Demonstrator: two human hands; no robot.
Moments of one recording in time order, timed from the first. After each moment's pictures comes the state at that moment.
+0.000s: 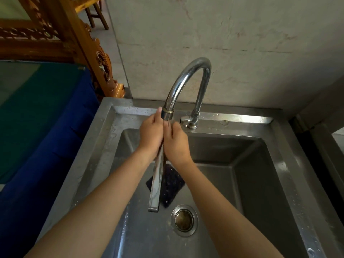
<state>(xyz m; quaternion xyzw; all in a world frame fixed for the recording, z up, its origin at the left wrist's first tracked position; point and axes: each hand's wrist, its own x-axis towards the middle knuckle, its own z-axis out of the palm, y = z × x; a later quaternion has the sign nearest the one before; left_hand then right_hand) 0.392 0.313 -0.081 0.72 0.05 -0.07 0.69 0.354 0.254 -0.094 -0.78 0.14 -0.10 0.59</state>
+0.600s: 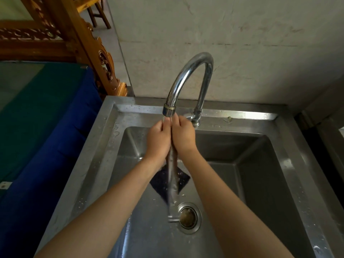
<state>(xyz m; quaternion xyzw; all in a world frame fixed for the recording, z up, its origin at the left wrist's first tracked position) 0.369 0.309 -0.093 0.74 0.03 -0.06 0.67 0.366 0.244 -0.084 -0.76 0.20 -0.09 0.61</state>
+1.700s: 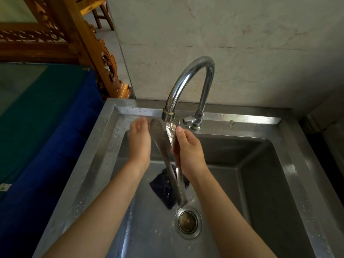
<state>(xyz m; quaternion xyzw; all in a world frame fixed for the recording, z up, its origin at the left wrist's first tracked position) 0.384 0.336 -0.092 0.70 0.15 -0.04 0.70 0.332 0.235 -0.092 -0.61 0.19 -0.03 0.77</state>
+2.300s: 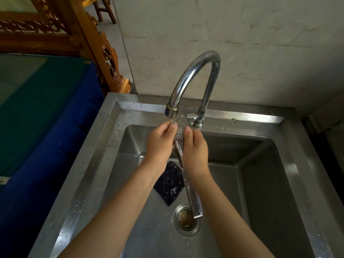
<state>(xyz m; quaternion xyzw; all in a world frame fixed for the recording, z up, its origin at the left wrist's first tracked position) 0.361 0.313 -0.092 0.70 0.01 -0.09 0.71 0.328 0.237 -0.102 -0.72 0.20 -0.16 0.64</state>
